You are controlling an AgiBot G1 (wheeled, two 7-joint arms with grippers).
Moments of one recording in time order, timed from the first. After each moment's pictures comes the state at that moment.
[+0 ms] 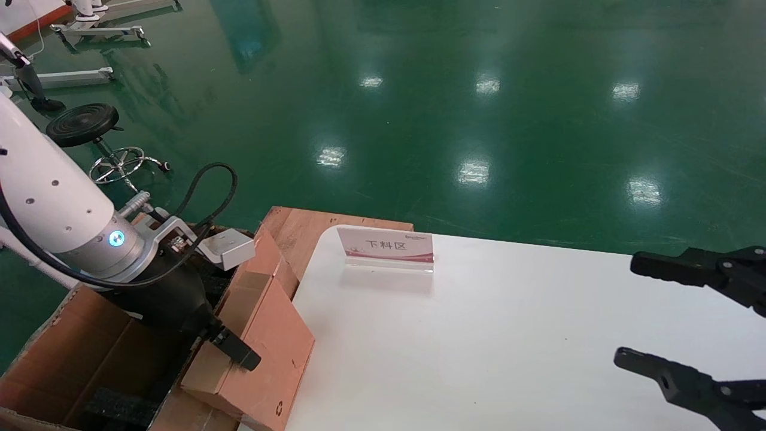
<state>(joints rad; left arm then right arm) -2.42 0.63 2.25 -1.36 1.19 1.25 -1.52 1.08 -0.61 -0.29 1.28 -0.72 -1.49 0.18</state>
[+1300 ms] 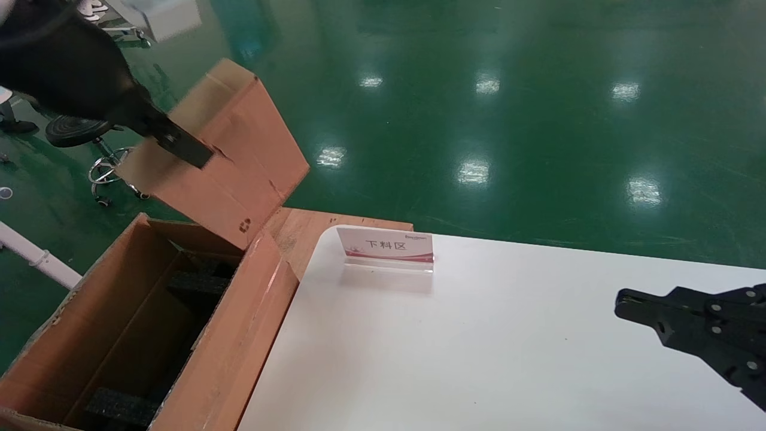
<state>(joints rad) -2.85 0.78 2.10 -1.34 1.36 1.47 -1.56 1.08 -0.61 -0.29 1.28 -0.72 -1.49 0.18</state>
